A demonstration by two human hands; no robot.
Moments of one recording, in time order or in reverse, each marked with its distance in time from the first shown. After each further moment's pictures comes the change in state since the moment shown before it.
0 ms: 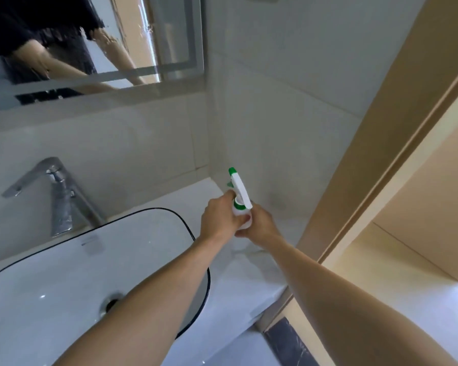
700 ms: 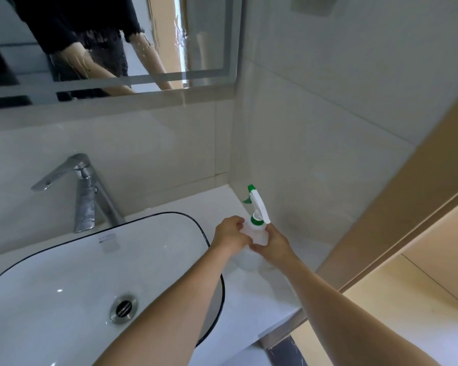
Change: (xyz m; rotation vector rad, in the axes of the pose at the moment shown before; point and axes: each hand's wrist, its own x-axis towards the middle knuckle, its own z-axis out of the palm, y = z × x) left_hand 0.026 -0.050 0.018 -0.266 -0.199 -0.355; right_hand 0.010 0.014 0.017 0.020 -0.067 0.172
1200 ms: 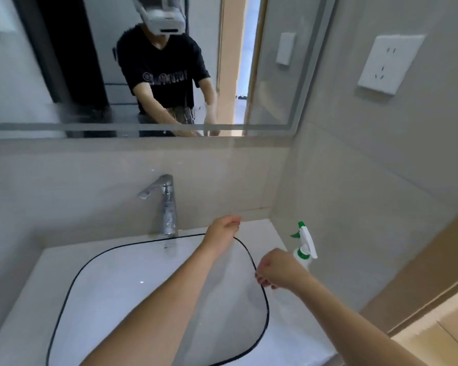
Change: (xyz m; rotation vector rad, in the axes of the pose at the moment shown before) left_hand -0.058 -0.021 -0.148 -0.312 0.199 0.164; right_hand -0.069 -0.135 0.024 -0.449 -0.297 -0.060
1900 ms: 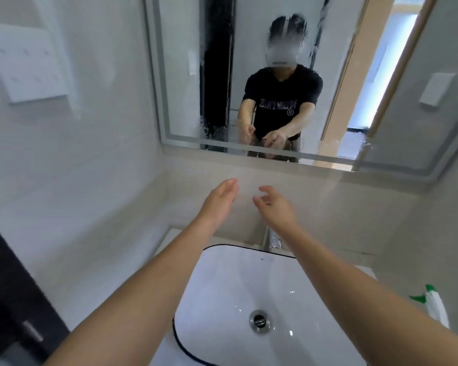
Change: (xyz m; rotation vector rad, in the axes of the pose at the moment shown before) left_hand -0.119 0.040 -0.241 -0.037 0.534 0.121; right_hand -0.010 -0.272 0.038 0.278 0.225 -0.673
